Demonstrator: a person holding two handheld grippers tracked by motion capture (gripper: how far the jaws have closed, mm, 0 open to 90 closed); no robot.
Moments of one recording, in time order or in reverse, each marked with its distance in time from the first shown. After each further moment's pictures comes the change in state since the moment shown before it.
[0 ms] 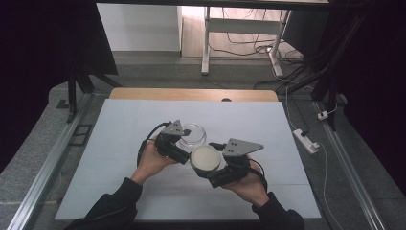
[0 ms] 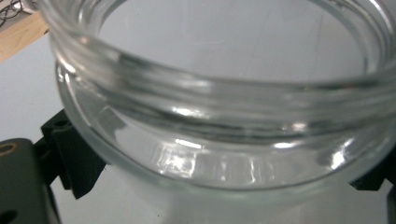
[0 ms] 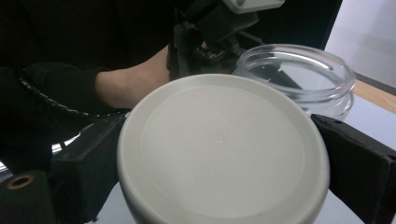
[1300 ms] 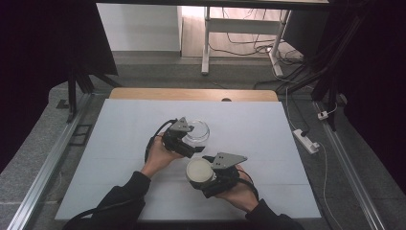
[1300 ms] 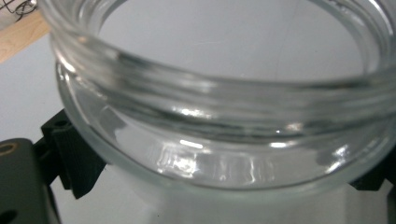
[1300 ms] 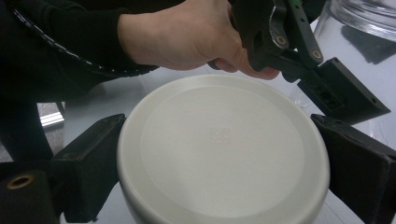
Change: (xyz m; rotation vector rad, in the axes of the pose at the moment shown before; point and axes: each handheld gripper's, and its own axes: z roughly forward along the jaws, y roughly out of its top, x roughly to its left) left arm 0.024 -0.007 0.036 0.018 0.049 -0.009; right arm 0.003 -0.053 0.037 0.097 0.019 -0.028
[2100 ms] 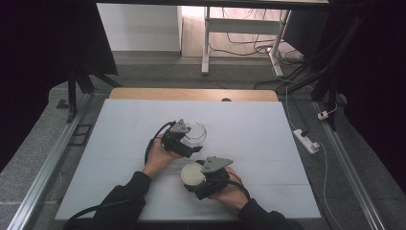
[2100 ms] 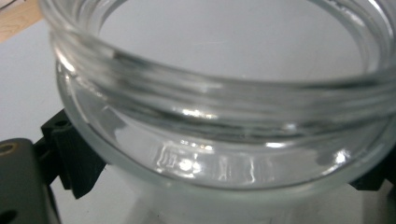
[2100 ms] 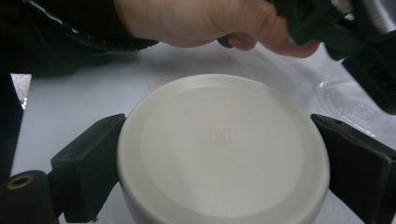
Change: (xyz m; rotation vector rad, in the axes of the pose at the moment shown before) left arm 0.012 -0.020 0.013 0.010 0.053 -0.021; right arm -0.003 -0.026 0.040 0.072 0.009 -0.037
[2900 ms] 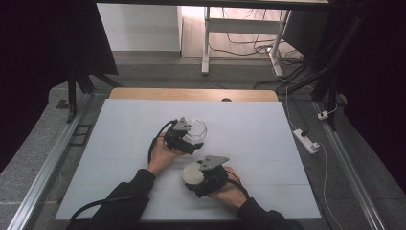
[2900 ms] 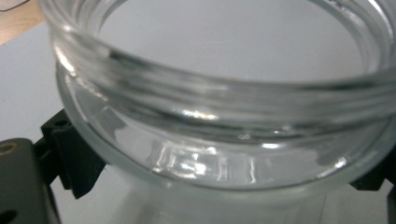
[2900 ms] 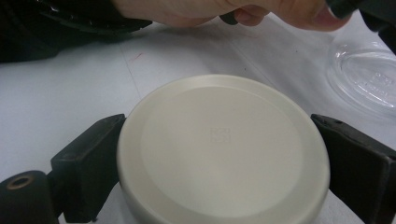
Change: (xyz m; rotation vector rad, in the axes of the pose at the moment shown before) left arm 0.010 -0.001 0.017 0.003 0.050 -0.018; right arm -0.008 -0.007 0.011 0.087 -0.023 0.043
